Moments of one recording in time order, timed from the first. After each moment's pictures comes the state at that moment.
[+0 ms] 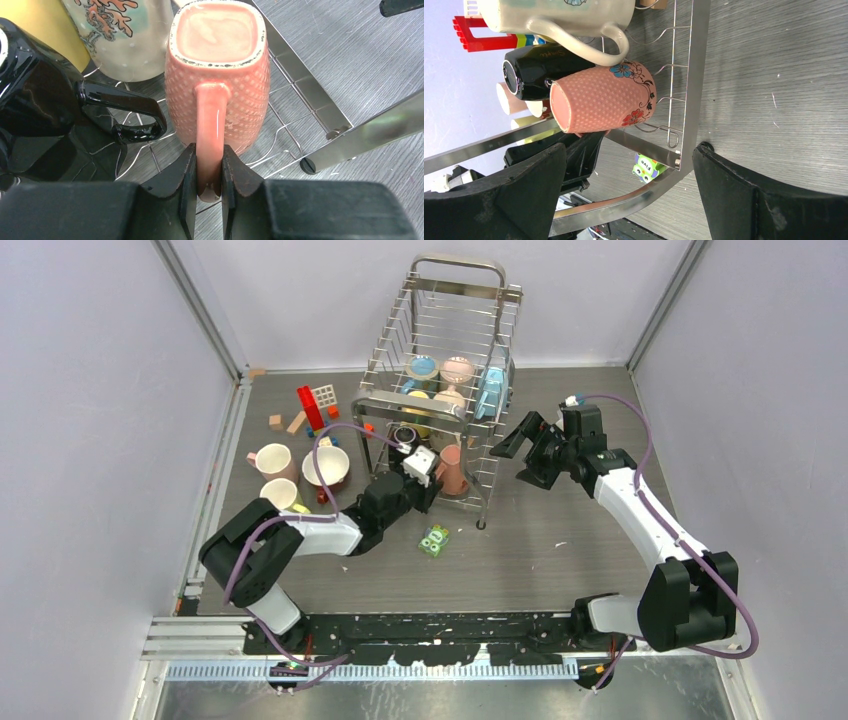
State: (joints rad) left arm -0.78 1.60 0.62 0.77 -0.06 -0.08; right arm 0.17 1.29 0.97 -0.41 -0.39 0.81
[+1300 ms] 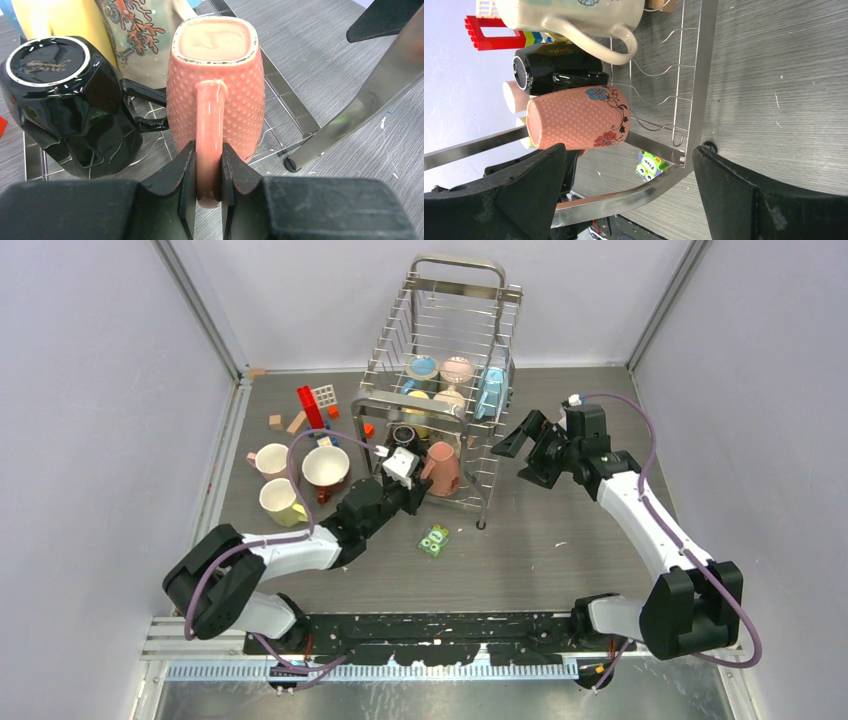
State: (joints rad) left arm -0.78 1.39 0.52 0.76 -0.08 -0.11; right arm 0.17 1.26 0.97 -0.41 -0.39 0.80
